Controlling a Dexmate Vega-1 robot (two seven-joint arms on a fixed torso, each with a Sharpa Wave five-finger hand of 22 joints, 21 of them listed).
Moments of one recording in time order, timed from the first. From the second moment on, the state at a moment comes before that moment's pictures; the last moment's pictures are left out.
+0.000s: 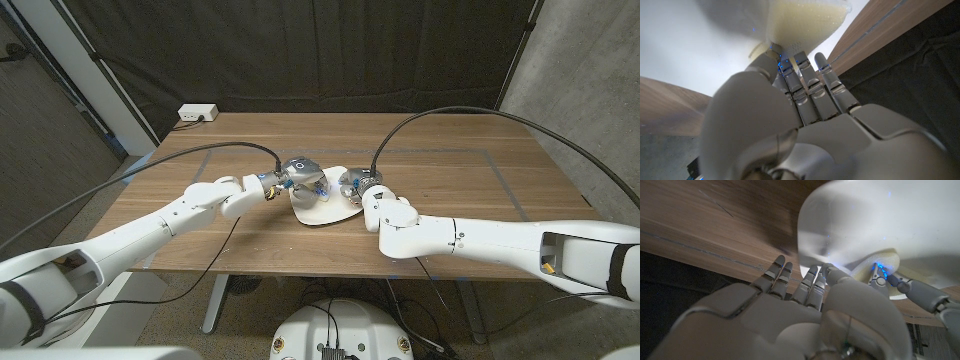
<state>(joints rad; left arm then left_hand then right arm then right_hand) 0.56 0.82 0.86 -1.50 0.88 -0.42 0.15 1.13 0.01 0.50 -0.16 0.17 1.16 -0.11 0.35 0.20 1.12 -0.19 0.31 0.29 1.04 -0.17 0.38 0.41 0.53 -0.05 0.65 0.20 -0.31 -0.61 -1.44 -1.93 -0.30 -1.21 -0.06 0.73 0.20 0.61 0.02 0.18 0.47 -0.20 0.19 0.19 0.43 -0.22 0.19 0.18 0.21 -0.04 0.20 0.19 0.14 -0.03 0.39 0.23</state>
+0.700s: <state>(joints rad) 0.59 0.82 0.80 -1.50 0.78 -0.59 0.03 1.15 0.01 0.49 -0.15 0.17 1.16 -0.11 0.35 0.19 1.13 -0.19 0.29 0.29 1.04 -0.17 0.36 0.41 0.53 -0.05 0.65 0.20 -0.31 -0.60 -1.44 -1.92 -0.34 -1.20 -0.02 0.73 0.20 0.60 0.02 0.18 0.47 -0.20 0.19 0.19 0.43 -0.22 0.19 0.18 0.21 -0.04 0.20 0.19 0.14 -0.03 0.39 0.23</state>
